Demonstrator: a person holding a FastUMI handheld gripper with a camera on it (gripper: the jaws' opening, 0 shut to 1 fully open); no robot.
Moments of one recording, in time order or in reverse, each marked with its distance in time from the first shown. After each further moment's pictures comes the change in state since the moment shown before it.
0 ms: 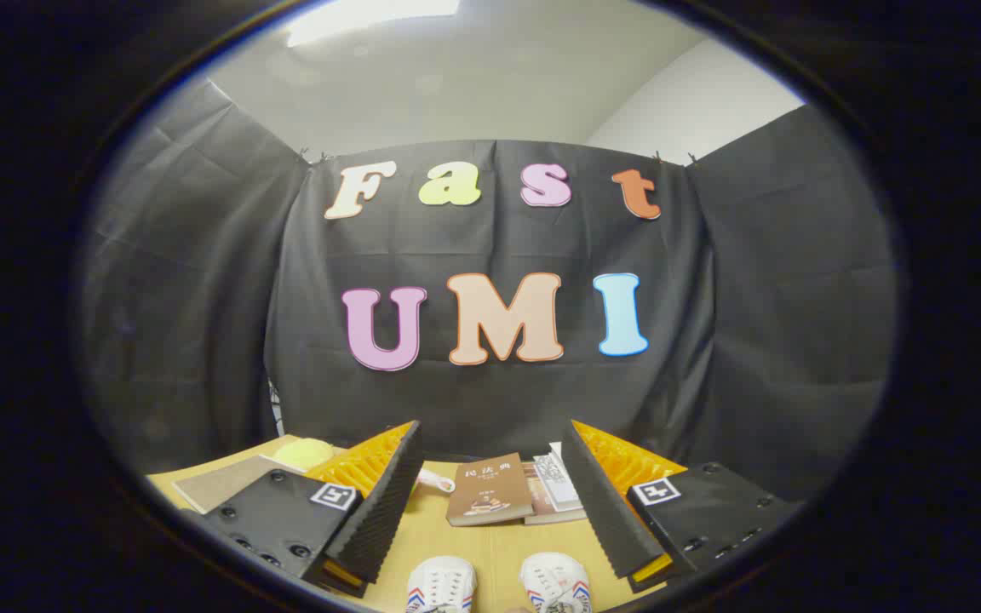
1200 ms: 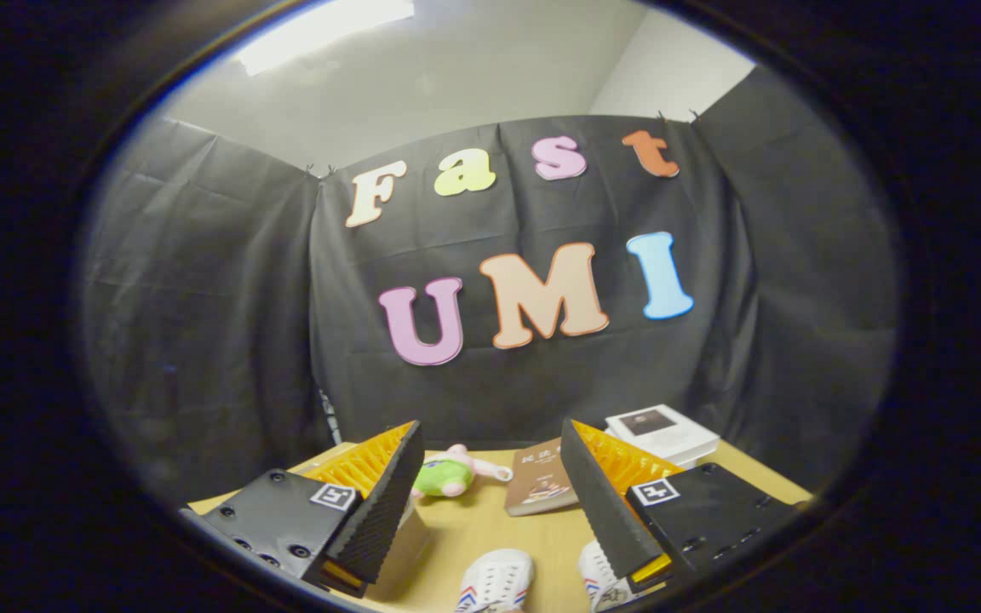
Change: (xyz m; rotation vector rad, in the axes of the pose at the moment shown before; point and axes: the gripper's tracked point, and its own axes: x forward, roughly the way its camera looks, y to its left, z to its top) arm 0.005 0.036 -0.034 0.196 0.097 0.188
